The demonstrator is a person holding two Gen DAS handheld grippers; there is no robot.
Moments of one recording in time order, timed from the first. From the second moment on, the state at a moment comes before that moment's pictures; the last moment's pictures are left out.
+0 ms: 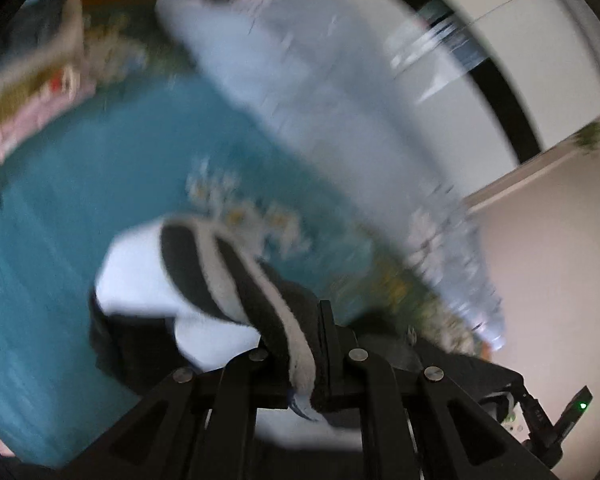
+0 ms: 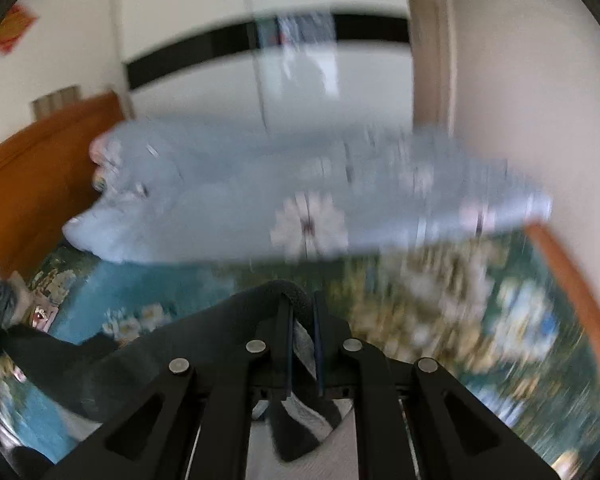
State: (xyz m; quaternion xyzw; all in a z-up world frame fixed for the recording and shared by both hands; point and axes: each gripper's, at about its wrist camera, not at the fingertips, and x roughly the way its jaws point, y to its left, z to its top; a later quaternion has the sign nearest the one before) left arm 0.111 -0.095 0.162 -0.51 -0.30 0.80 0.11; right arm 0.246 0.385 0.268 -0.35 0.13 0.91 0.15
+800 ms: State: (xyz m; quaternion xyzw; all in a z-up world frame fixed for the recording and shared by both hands) left arm 0.082 -0.095 0.084 -0.58 -0.36 0.73 0.10; right arm 0.235 0.437 0.112 -0.52 0.16 0.82 0.20
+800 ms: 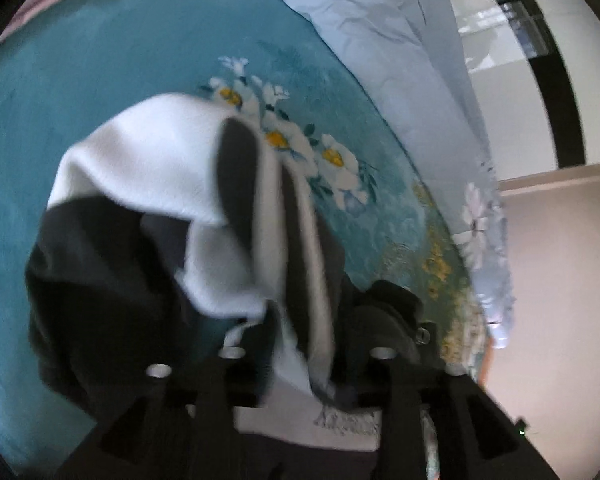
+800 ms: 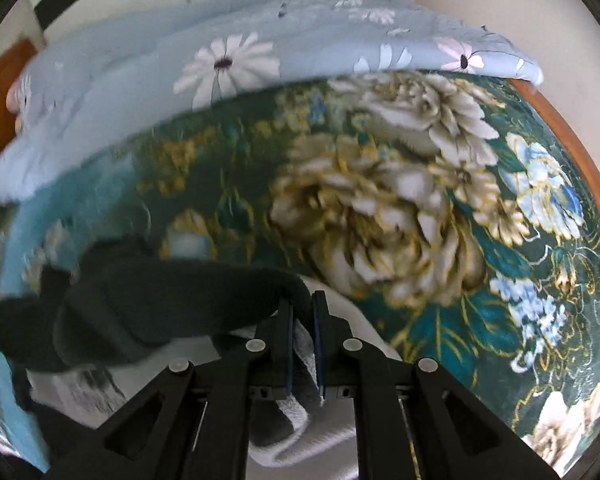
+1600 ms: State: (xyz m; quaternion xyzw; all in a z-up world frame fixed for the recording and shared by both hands) left arm 0.070 -0.067 0.059 -0.63 -0.34 0.70 0.05; right arm 0.082 0.348 0.072 -0.62 0.10 0.78 0.01
